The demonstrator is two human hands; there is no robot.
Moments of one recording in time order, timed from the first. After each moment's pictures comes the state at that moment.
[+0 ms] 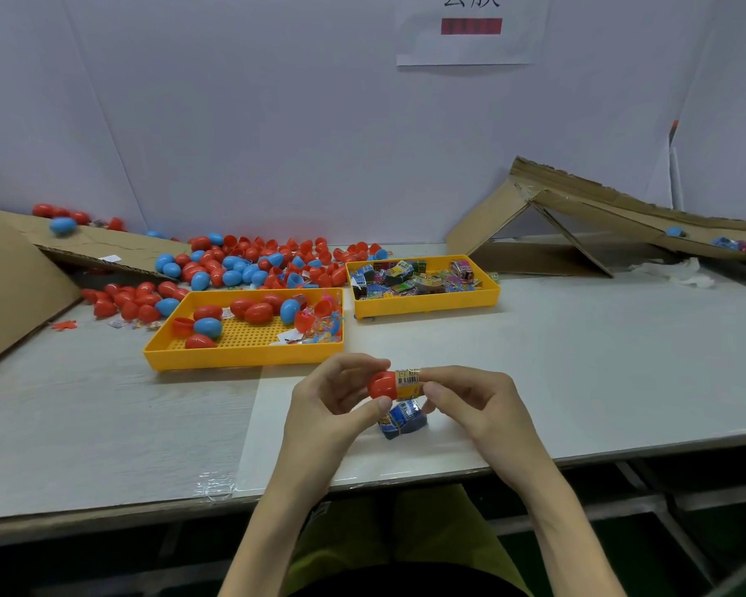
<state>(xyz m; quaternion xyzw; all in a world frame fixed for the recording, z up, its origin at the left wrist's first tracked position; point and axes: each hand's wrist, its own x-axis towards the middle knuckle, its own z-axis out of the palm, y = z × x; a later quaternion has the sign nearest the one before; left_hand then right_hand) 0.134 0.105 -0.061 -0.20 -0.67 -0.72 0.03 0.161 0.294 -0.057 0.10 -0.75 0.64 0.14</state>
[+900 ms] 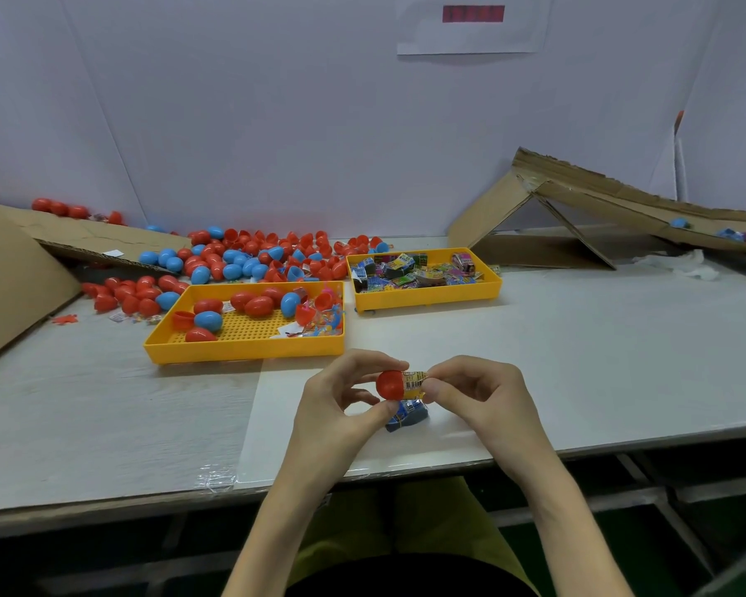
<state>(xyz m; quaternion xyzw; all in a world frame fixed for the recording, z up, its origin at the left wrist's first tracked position) 0.138 0.111 -0.057 -0.24 -0.73 -0.64 0.07 0.165 0.294 -0.052 0.08 -0.76 0.63 0.16</state>
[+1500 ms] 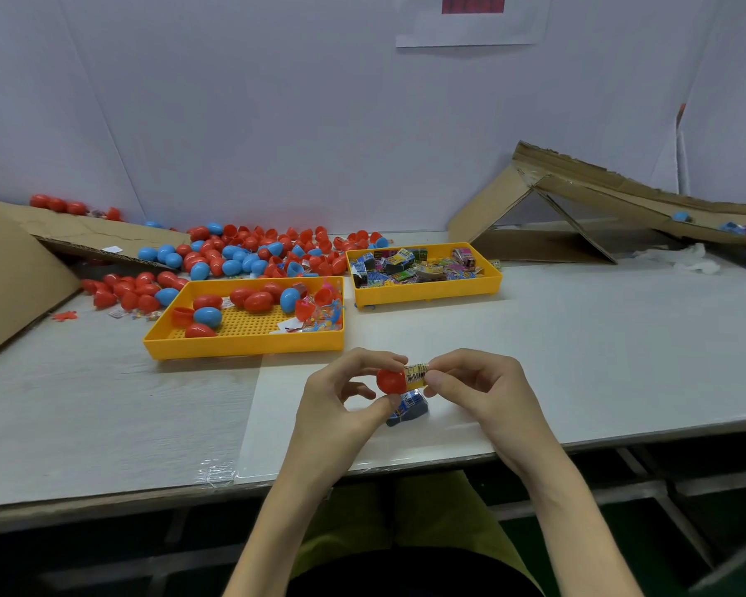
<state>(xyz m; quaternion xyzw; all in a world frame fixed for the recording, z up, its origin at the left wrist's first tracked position) 0.139 0.113 -0.057 -0.24 -0.75 -0.61 0.09 0.162 0.297 -0.053 0.09 -0.73 0.67 0.13</state>
